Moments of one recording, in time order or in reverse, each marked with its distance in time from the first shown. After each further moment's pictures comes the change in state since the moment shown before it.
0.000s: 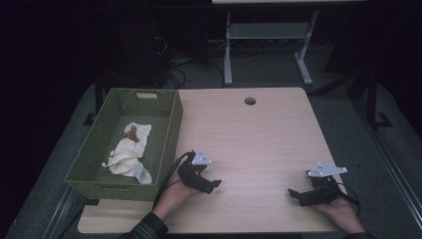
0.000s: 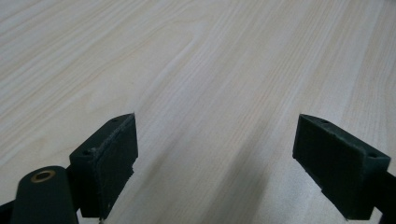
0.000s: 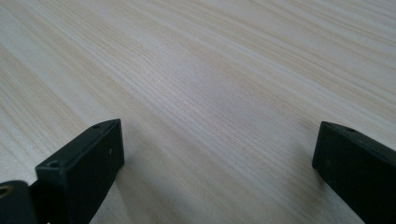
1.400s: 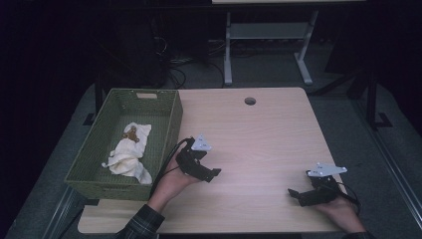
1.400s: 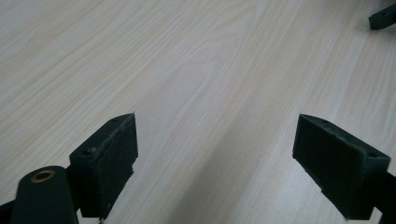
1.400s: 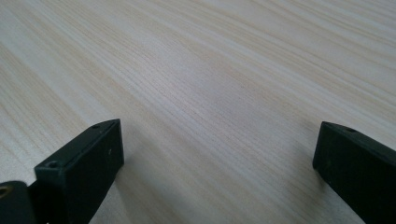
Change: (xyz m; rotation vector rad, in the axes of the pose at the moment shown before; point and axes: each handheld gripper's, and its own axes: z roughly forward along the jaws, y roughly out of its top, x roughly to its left) left arm 0.008 0.041 -0.030 0.015 0.013 0.017; right arm 0.000 0.000 0.000 0.003 0.004 -0.001
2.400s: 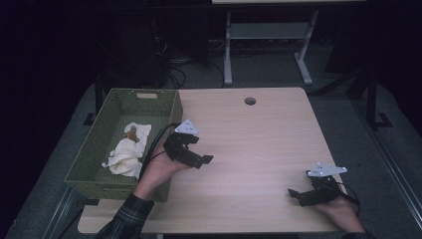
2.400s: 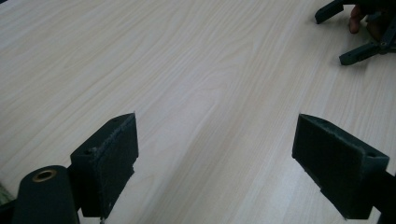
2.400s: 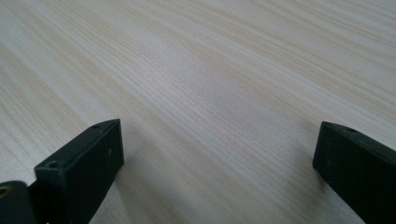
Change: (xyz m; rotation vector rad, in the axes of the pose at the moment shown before) left arm 0.030 0.017 -0.041 -0.061 -0.054 -0.042; right arm 0.000 0.000 0.000 -0.002 -0.001 -0.002
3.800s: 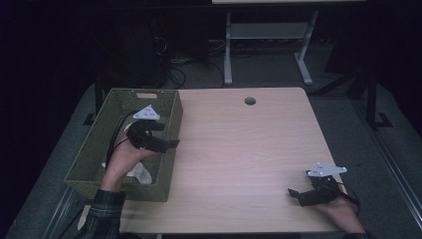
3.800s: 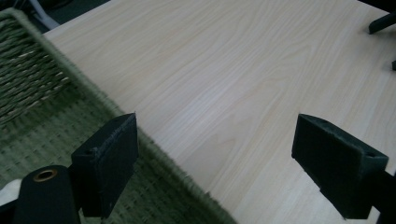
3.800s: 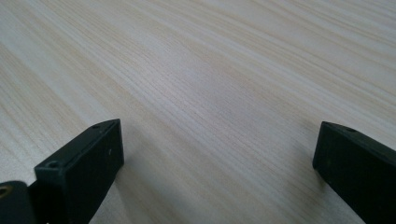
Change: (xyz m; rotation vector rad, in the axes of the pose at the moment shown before) left arm 0.063 -0.025 -0.067 -0.040 0.119 -0.065; right arm 0.000 0.000 0.000 0.000 0.000 0.001
